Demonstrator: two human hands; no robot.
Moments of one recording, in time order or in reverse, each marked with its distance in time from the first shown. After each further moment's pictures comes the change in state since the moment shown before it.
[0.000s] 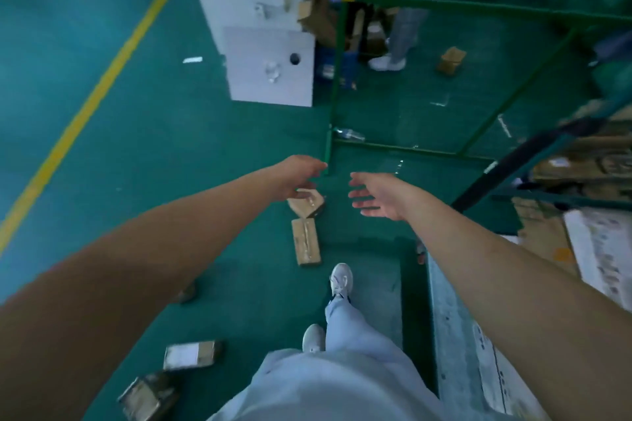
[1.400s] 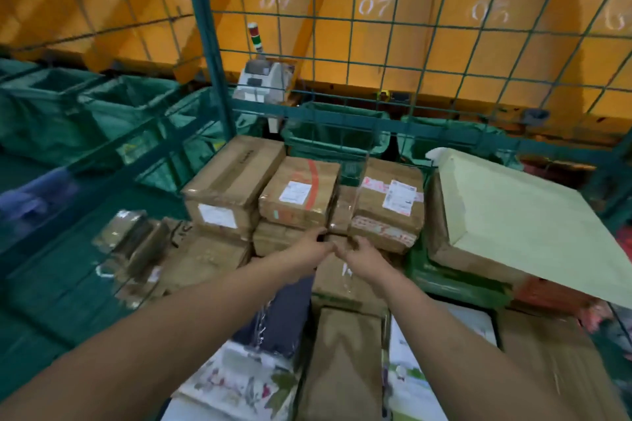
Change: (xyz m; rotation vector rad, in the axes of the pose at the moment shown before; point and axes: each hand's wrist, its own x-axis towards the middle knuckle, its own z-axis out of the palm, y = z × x) left_hand -0.142 0.197 1.037 0.927 -0.973 0.585; right_hand -0.375 0.491 -0.703 0.622 1.249 0.126
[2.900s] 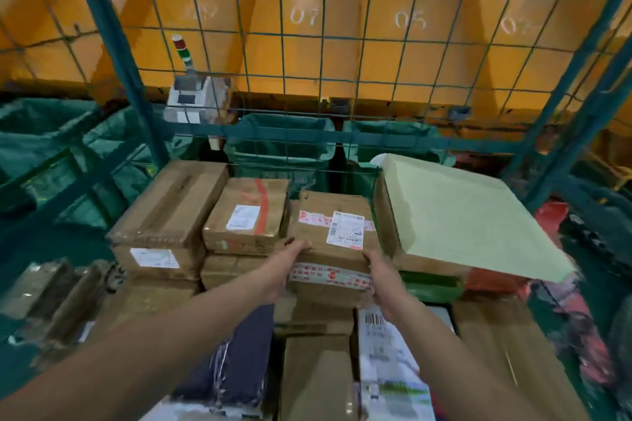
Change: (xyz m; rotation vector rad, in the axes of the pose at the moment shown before) left_hand 0.015 0.023 0.013 -0.322 -0.225 -0.112; right_hand -0.036 0.031 -0.061 0.671 0.257 0.183
